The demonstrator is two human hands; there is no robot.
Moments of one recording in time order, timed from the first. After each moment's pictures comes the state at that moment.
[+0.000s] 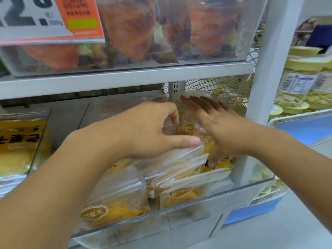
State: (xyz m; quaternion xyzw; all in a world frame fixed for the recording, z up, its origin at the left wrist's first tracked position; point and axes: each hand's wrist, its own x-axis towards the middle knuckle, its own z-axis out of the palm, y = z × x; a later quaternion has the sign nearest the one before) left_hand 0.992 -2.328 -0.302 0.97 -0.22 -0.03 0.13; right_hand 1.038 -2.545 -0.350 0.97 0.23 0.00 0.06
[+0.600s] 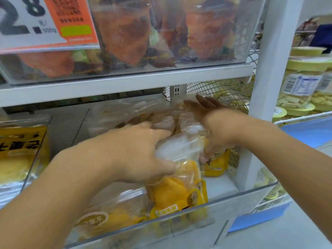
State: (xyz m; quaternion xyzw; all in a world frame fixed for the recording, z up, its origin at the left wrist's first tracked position) left_hand 0.987 -2.322 -0.317 0.98 -0.15 -0.12 0.00; right_hand 1.068 -2.536 -0.343 0.98 0.17 -0.02 0.07
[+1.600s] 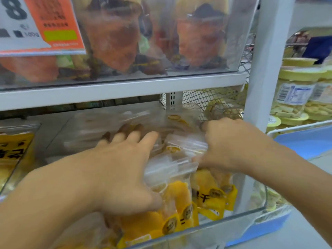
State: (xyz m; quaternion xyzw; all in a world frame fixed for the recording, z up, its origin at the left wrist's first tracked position) left_hand 0.976 -2.320 -0.325 0.98 -0.16 -0.08 -0.04; right_hand 1.003 -2.523 -0.323 1.00 0.05 0.01 0.07
